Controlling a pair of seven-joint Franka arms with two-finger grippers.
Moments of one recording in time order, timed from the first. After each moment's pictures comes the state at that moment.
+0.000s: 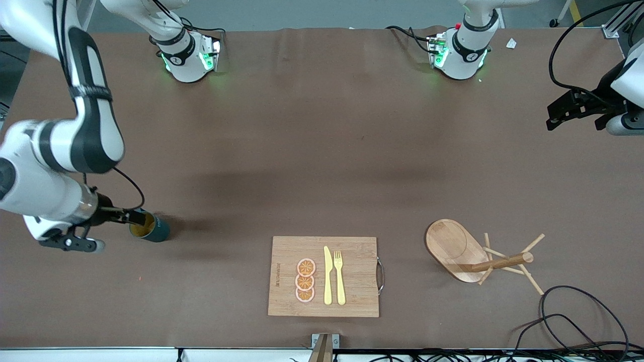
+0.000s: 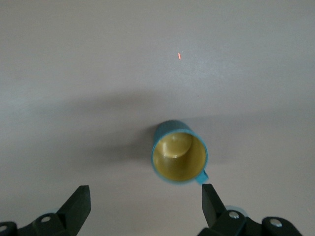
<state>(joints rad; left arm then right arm) 0.00 0.00 -0.10 -1.51 0.02 1.50 -0.06 0.15 0.49 -0.16 -1.55 0.06 1.99 0.13</state>
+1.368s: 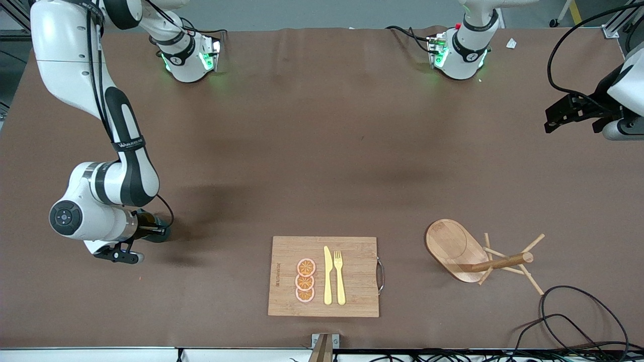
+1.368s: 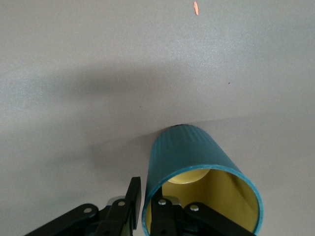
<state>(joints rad) 0.01 0.01 -0.10 -1.51 0.02 1.51 -0.06 0.14 0.67 -0.16 -1.58 0.13 2.12 0.09</state>
